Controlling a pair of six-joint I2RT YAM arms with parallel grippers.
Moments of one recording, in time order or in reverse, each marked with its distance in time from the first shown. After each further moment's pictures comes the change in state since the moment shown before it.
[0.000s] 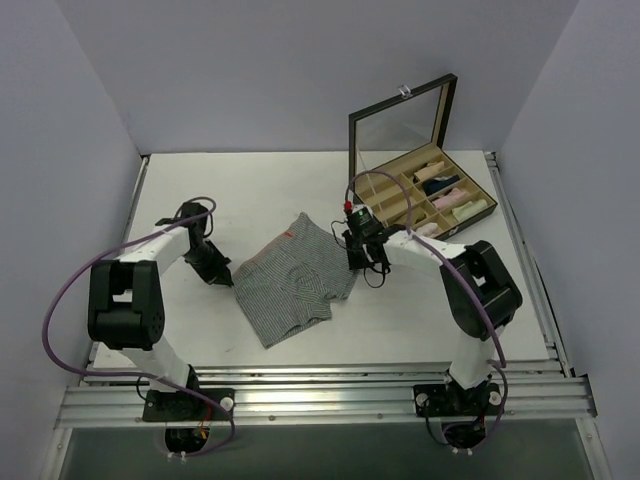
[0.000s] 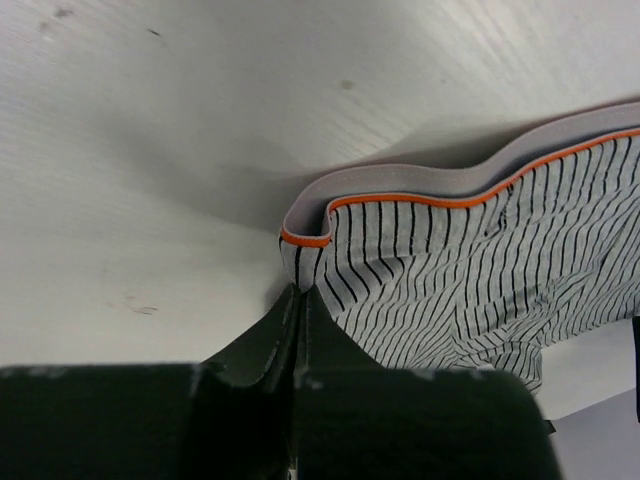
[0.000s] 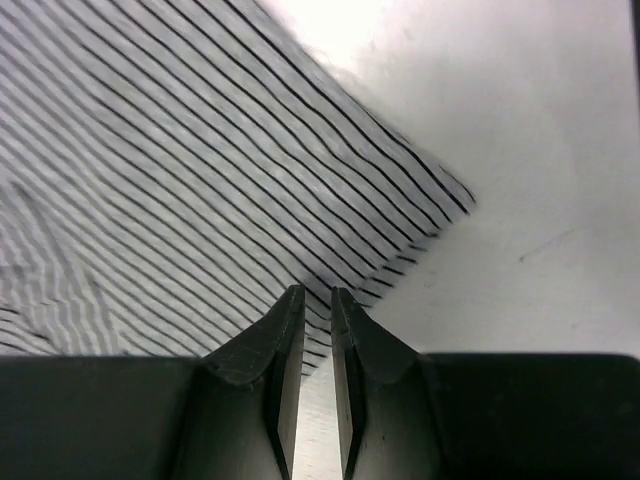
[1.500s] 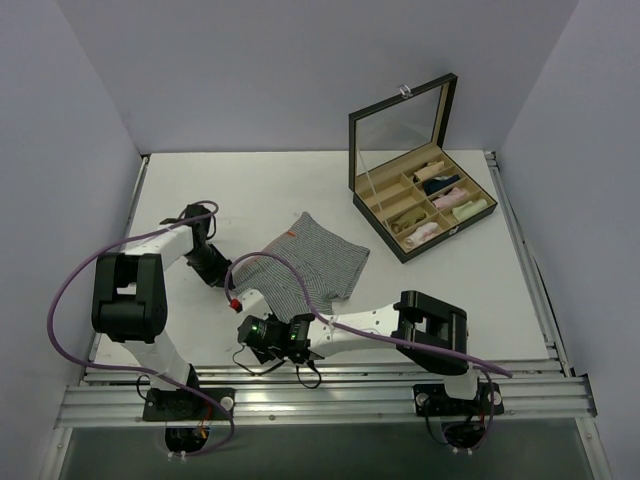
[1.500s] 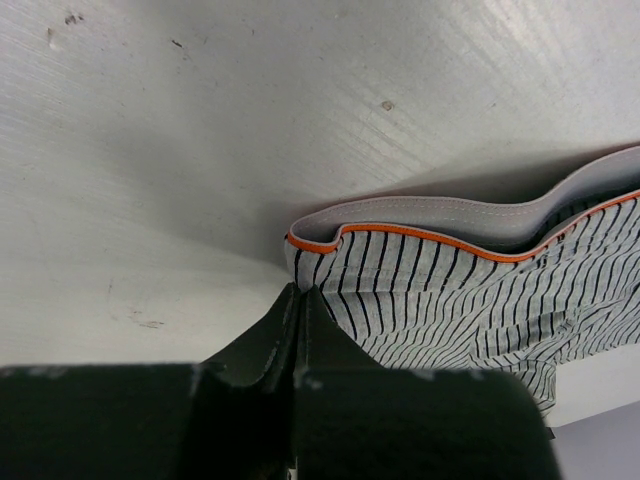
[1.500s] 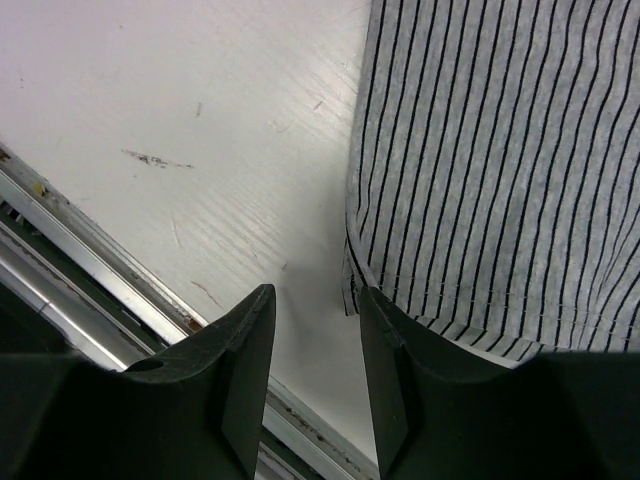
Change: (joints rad) left arm -0.019 0.051 0.005 -0.005 -0.008 -0.021; right arm 0.799 0.130 0.150 0.070 0.266 0.183
